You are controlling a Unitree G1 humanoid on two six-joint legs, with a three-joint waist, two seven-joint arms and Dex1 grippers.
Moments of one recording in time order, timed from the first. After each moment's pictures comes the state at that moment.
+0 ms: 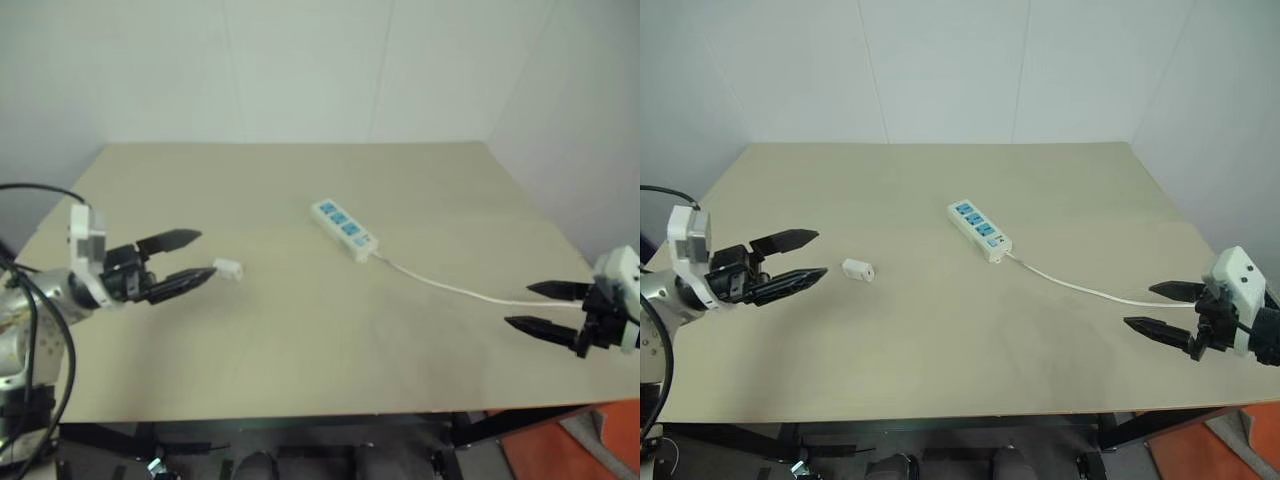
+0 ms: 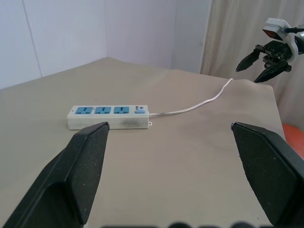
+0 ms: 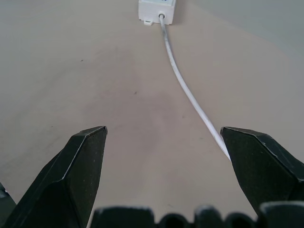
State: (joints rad) left arm -0.35 0.81 0.37 0.03 -0.74 0.42 -1.27; right arm -0.04 -1.05 -0.47 -0.03 0.49 0.44 1.17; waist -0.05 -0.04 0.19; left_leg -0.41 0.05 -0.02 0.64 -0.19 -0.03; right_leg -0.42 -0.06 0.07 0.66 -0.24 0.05
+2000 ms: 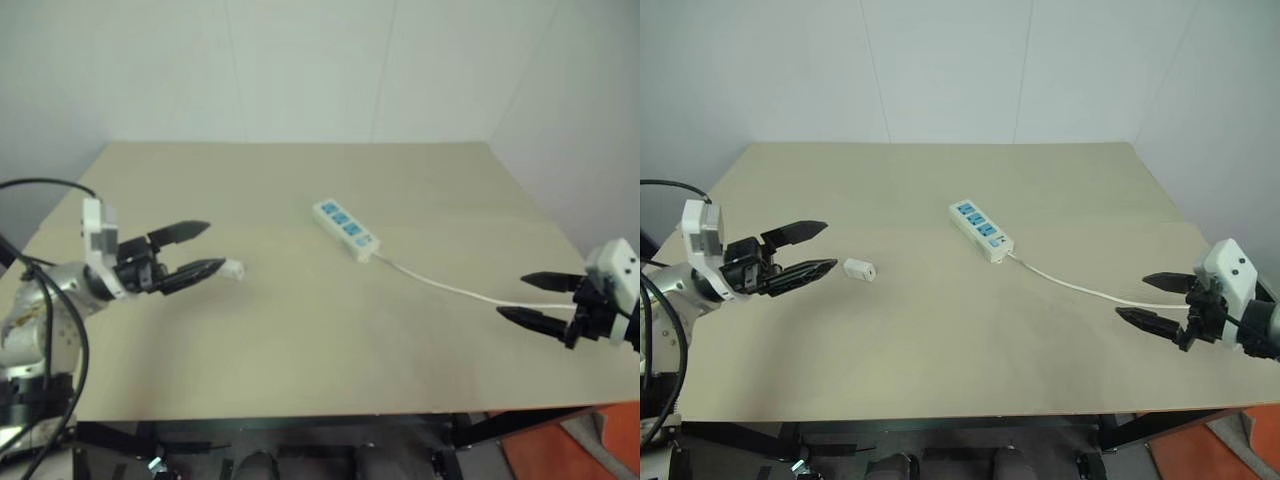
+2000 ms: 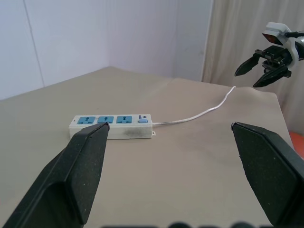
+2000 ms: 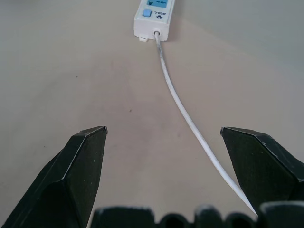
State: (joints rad) left arm -0.42 0.76 0.33 0.08 -0.71 0.37 -1.27; right arm -0.06 -1.03 -0.45 -0.07 0.51 0.45 1.11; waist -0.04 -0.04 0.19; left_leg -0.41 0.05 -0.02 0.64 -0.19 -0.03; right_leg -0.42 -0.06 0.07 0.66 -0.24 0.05
